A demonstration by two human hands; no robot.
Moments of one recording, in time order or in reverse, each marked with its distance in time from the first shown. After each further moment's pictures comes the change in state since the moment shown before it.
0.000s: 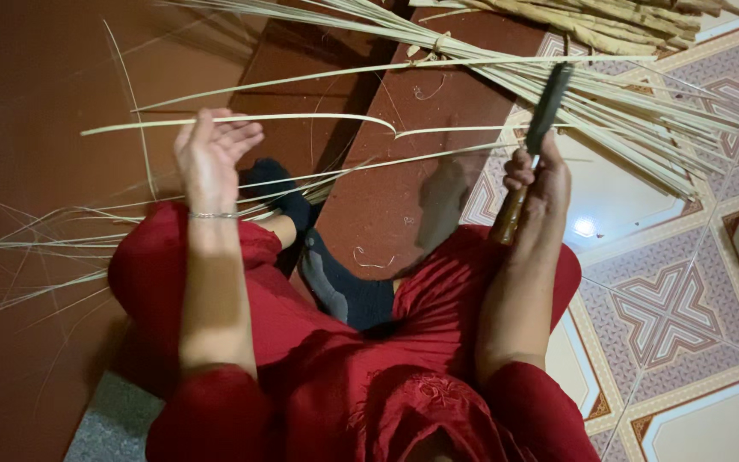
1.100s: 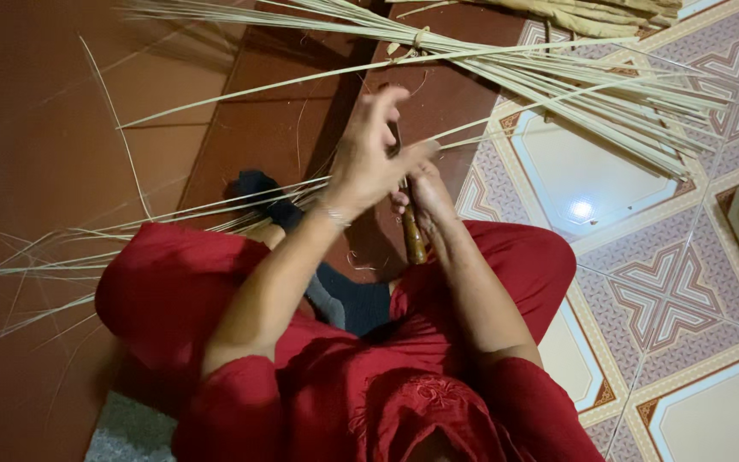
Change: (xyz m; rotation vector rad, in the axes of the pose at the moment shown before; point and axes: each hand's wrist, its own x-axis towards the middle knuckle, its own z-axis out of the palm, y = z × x) left_hand -0.059 -0.074 0.207 0.825 -0.575 0.304; right_hand -0.022 0.124 0.123 -0.298 -0.028 0.163
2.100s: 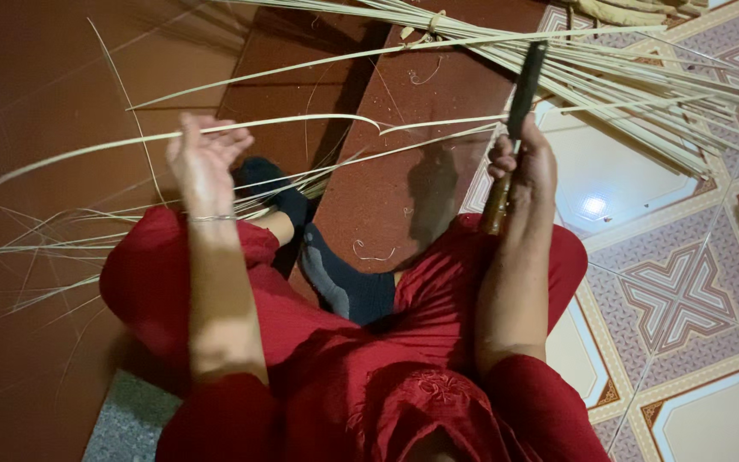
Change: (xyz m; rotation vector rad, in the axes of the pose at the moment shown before) left_hand -0.081 -0.115 -0.184 -0.761 0.651 -0.300; right_hand -0.005 -0.076 -0.115 0.182 0.135 -0.158
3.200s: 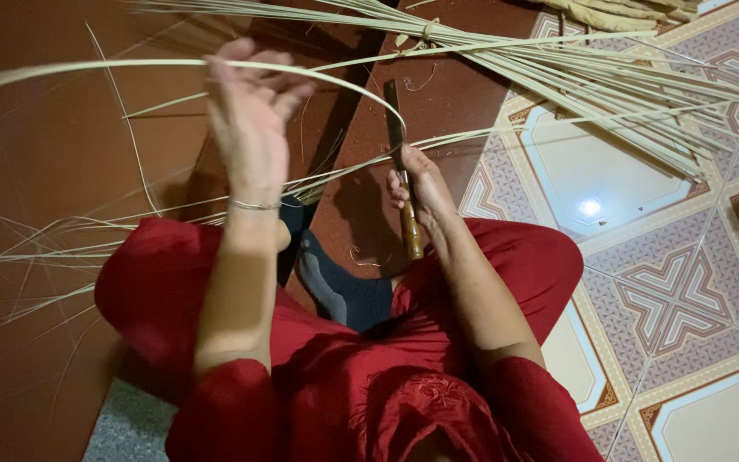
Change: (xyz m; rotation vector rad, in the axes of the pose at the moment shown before) left_hand -0.025 0.028 0.147 -0.165 -0.307 0.185; right_hand -0.021 0.098 0.097 -0.115 -0.225 0.201
